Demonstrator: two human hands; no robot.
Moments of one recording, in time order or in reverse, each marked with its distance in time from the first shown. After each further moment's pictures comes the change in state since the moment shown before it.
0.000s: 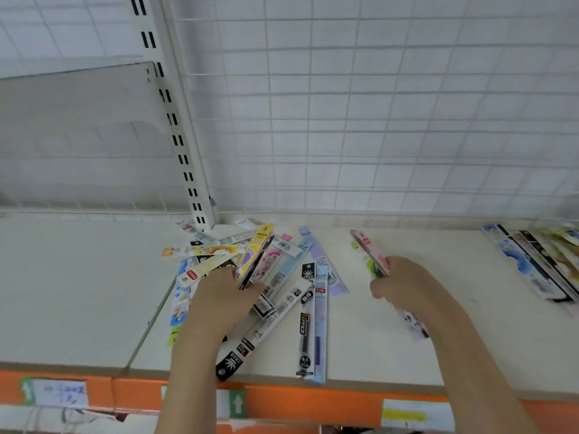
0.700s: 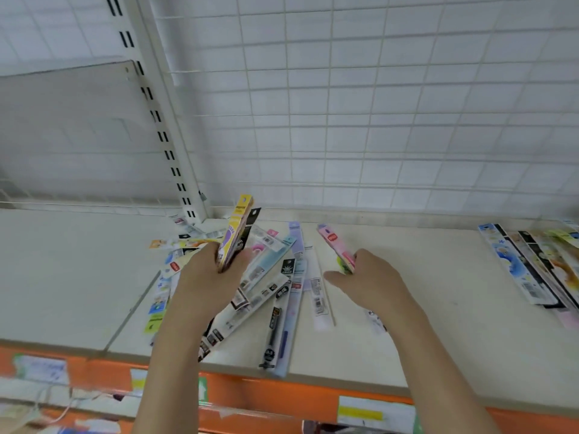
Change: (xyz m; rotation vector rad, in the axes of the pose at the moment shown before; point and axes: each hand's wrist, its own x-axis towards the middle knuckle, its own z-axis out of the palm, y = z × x) left_hand -0.027 0.043 0.007 -0.252 0.164 0.056; right_hand 0.007 0.004 0.004 -0.016 0.001 -0.148
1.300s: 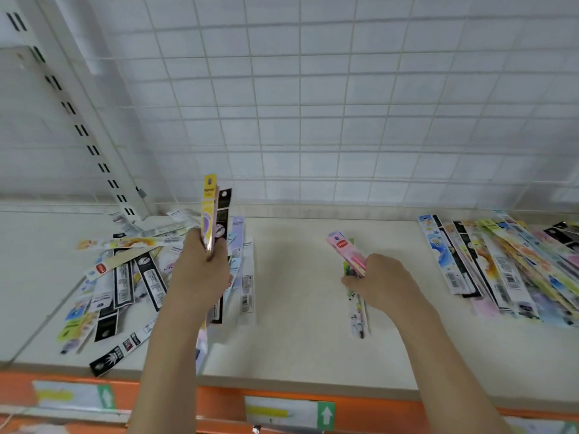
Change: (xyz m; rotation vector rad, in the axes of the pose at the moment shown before) left_hand -0.018 0.060 0.081 -0.166 0.022 -0.039; right_hand 0.004 0.101 -0.056 -0.104 0.038 0.122
